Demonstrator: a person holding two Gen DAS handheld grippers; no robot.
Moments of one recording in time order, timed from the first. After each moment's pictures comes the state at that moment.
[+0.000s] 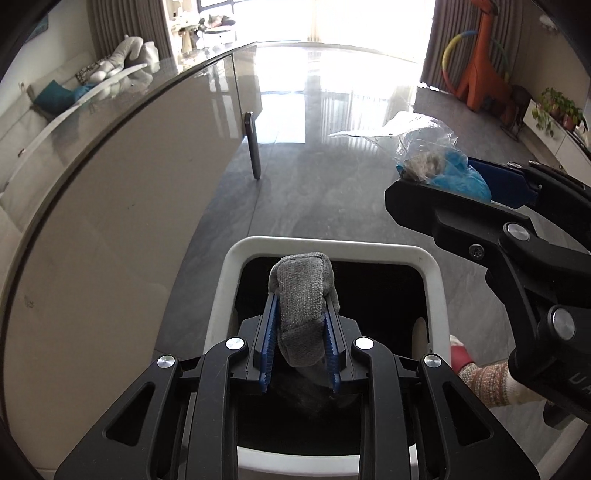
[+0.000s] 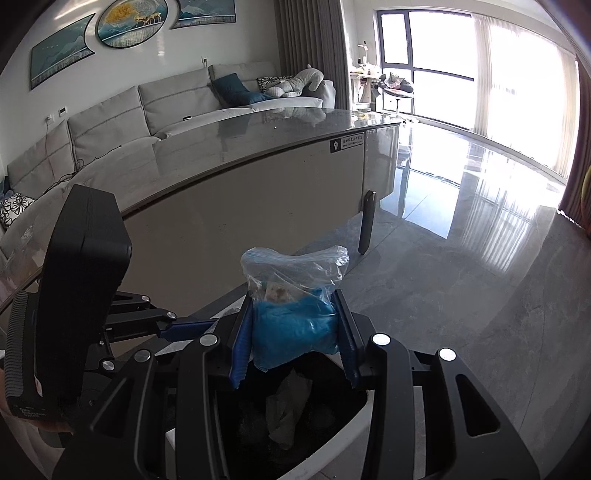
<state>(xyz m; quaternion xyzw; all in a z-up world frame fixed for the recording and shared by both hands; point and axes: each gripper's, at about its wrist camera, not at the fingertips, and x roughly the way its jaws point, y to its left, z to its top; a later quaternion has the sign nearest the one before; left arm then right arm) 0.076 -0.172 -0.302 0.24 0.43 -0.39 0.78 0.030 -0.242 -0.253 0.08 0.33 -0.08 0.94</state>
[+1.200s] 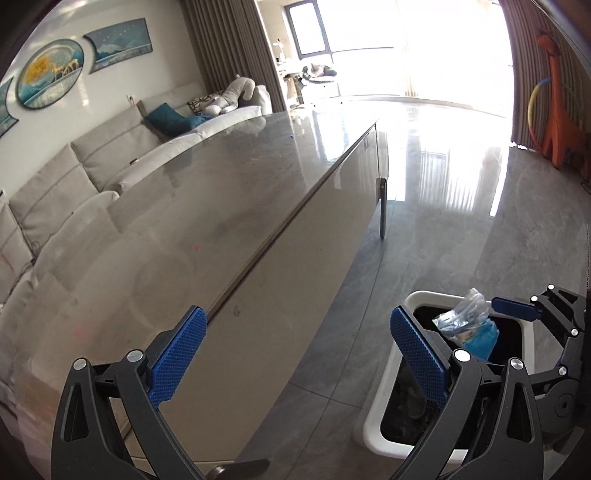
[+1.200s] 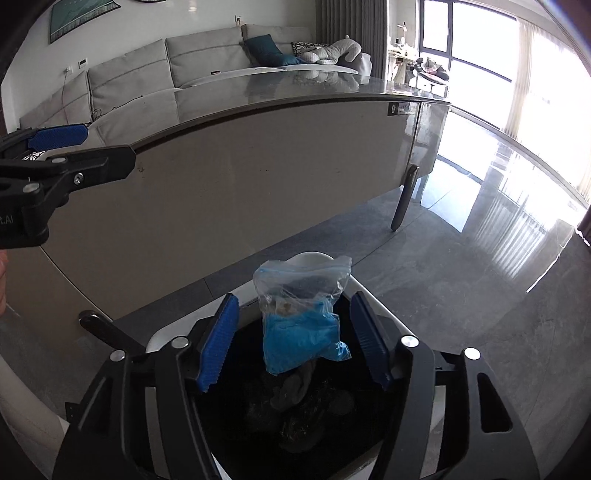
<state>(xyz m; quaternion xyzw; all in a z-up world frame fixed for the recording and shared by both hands) 0.125 -0.089 -0.238 0.21 0.31 -0.22 0.90 0.050 -0.195 -0.298 0.03 0.39 -0.04 0.92</state>
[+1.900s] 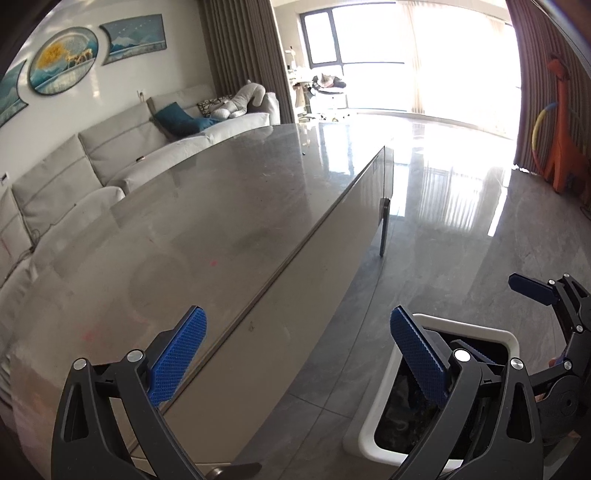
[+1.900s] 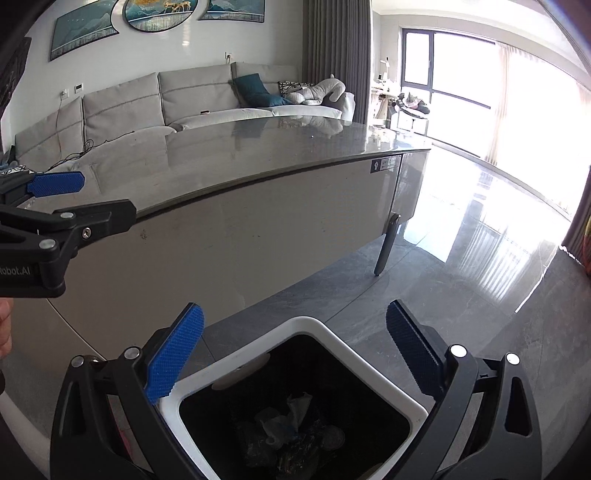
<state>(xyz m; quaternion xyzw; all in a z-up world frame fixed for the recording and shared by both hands) 0.129 -0.067 -0.212 0.17 0.30 -0.22 0.91 0.059 -0.189 -0.239 0.03 0.31 -0.07 0.95</state>
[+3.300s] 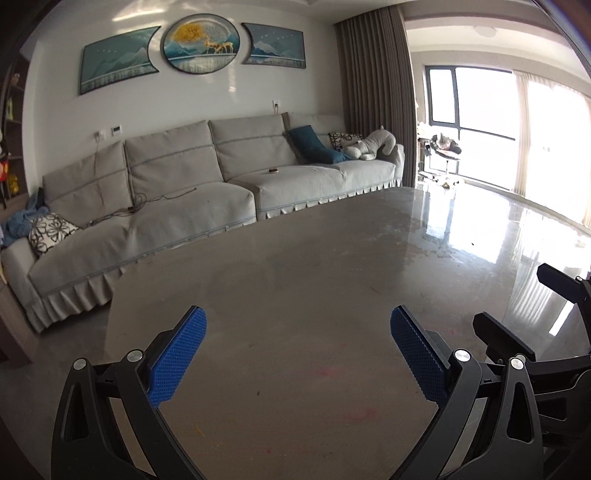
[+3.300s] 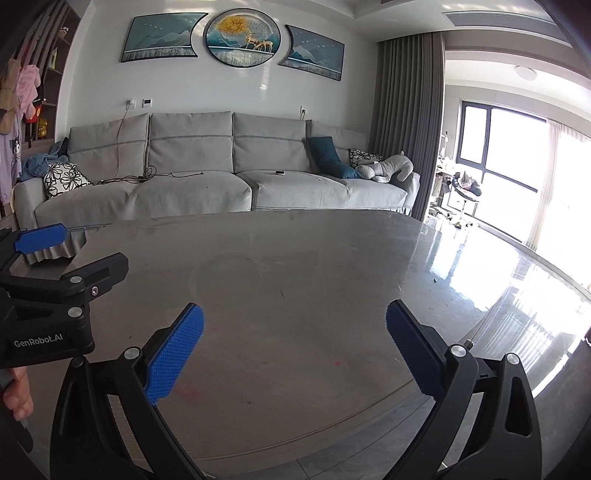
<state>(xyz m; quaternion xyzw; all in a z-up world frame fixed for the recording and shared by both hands) 0.199 0.171 -0.101 0.05 0.24 -0.03 0.97 0.194 0.026 -0.107 -0.06 0.21 0.02 0.98</state>
